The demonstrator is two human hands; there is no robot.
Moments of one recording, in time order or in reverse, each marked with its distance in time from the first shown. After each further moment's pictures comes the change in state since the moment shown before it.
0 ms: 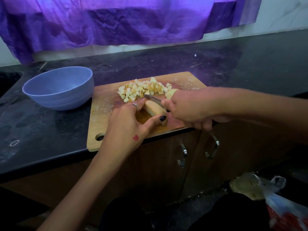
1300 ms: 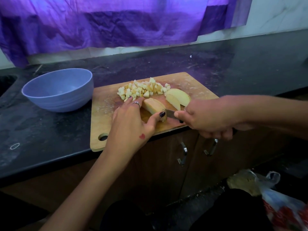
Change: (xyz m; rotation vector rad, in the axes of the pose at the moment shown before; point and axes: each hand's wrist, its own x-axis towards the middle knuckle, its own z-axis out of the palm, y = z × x) left_hand 0.001 0.003 0.001 0.145 0.035 0.031; right_hand -0.019 0.023 0.007 0.045 -0.170 0.094
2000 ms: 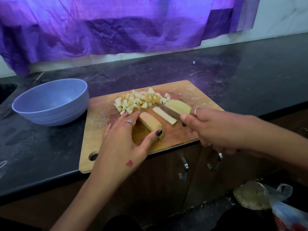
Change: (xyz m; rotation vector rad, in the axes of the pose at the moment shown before) left_hand -0.005 -0.003 -0.003 -0.053 -0.024 -0.019; right_hand 0.007 0.020 -0.004 0.211 0.203 -0.102
